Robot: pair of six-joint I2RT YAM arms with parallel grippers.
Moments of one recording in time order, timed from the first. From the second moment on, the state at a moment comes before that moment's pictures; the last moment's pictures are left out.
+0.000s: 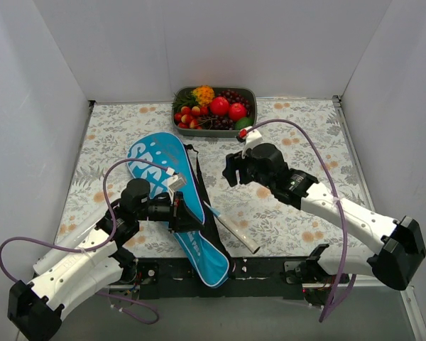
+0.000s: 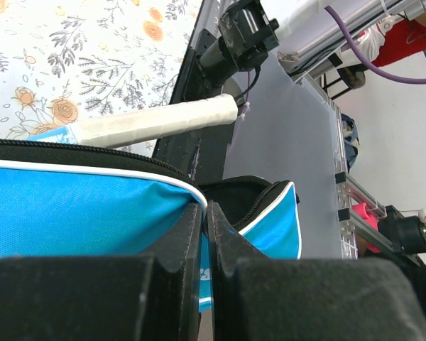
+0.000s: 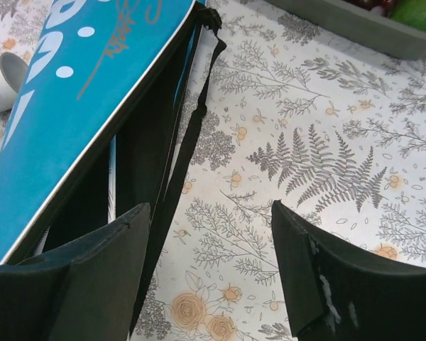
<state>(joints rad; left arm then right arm) -0.62 0.70 0.48 -0.07 0.90 -0.48 0.87 1.20 0.97 -0.23 0.16 0.25</state>
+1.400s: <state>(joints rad) -0.70 0.70 0.48 -0.07 0.90 -0.47 0.66 1.97 1.18 0.31 -0.67 0.84</state>
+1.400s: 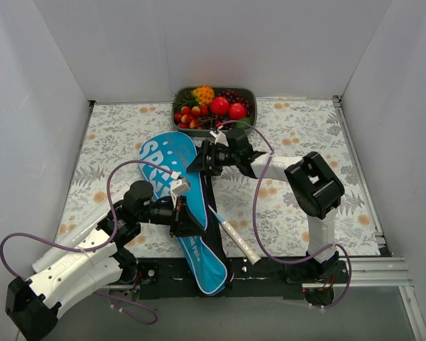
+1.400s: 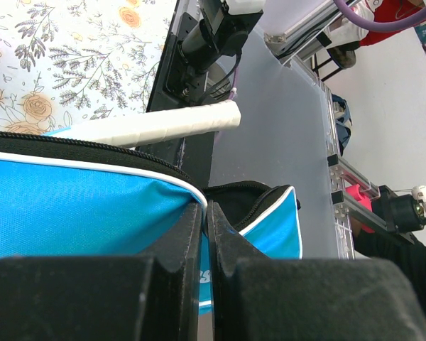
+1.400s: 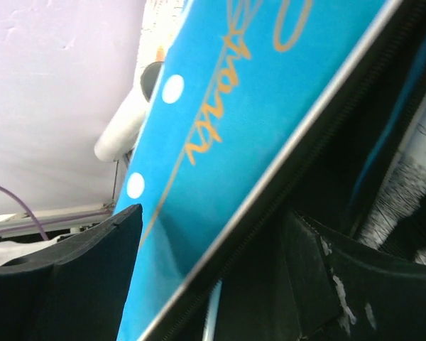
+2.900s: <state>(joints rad) -0.72 0.73 0.59 -0.26 0.67 -0.39 0.71 1.78 1.38 0.21 -0.42 0.62</state>
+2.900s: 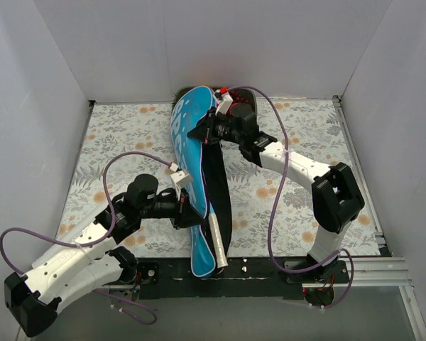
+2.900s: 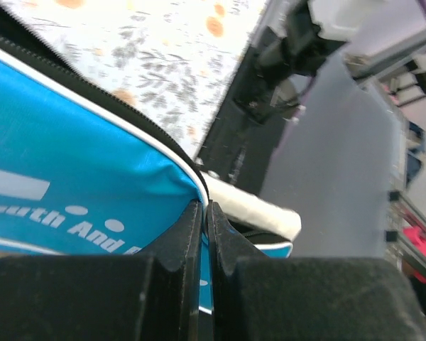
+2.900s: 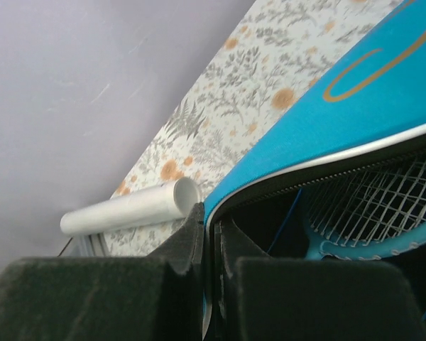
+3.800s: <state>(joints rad) -0.73 1.30 0.92 -0.41 0.07 -0.25 0.41 1.68 1.02 0.48 -0.25 0.63</state>
